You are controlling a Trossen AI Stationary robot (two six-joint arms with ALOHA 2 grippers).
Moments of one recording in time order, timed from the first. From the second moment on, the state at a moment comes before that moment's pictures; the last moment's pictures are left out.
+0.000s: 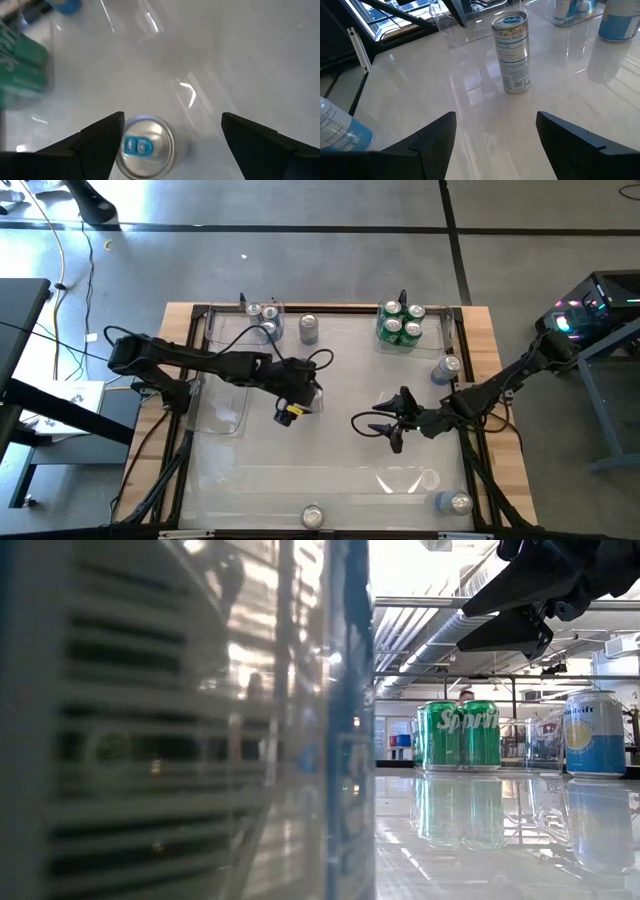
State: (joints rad) left arm -0.04 1.55 1.15 -0.43 0.02 0.48; right arm 0.51 1.14 0.51 0.11 0.59 0.58
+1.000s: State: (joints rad) left arm 0.01 1.66 1.15 -0.42 -0.03 0.42; right arm 0.51 1.14 0.51 0.12 0.60 0.58
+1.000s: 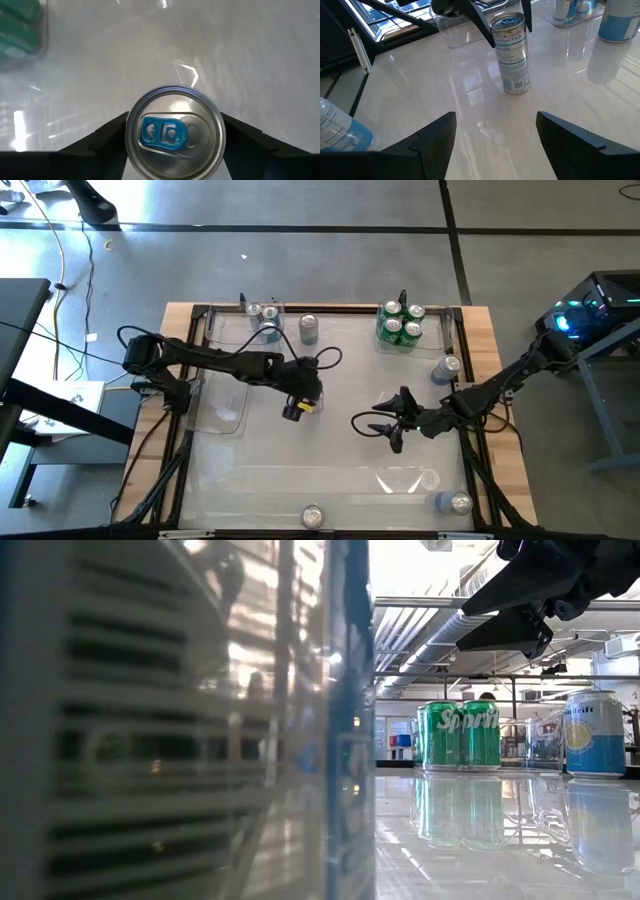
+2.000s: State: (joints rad) left arm 0.24 1.09 1.15 -0.97 -0.70 -0.43; right arm 0.51 1.14 0.51 0.09 0.65 0.50
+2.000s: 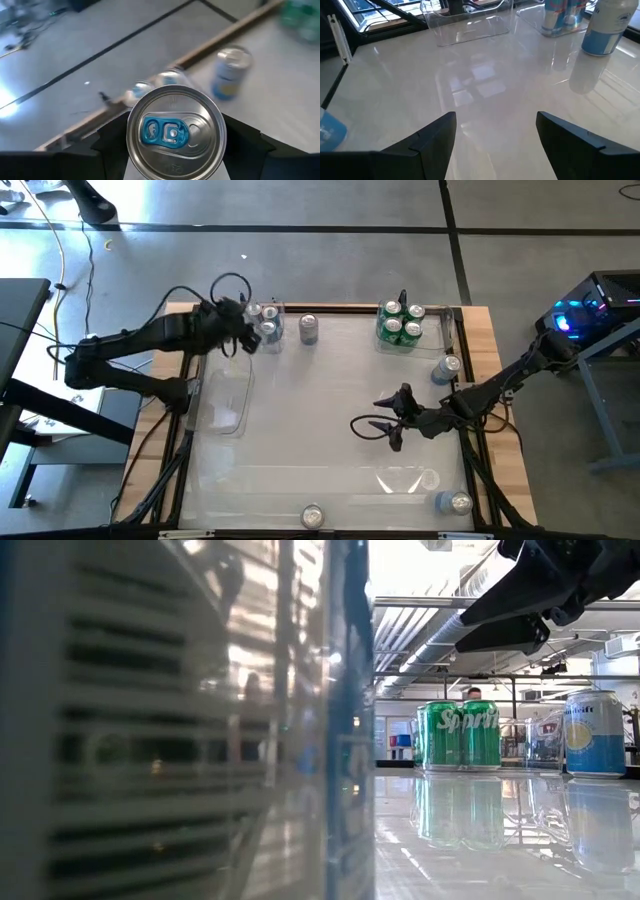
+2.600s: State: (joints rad) left arm 0.53 1.30 1.15 -0.93 -0.47 -0.33; right arm 0.51 1.14 0.51 0.09 0.68 0.49
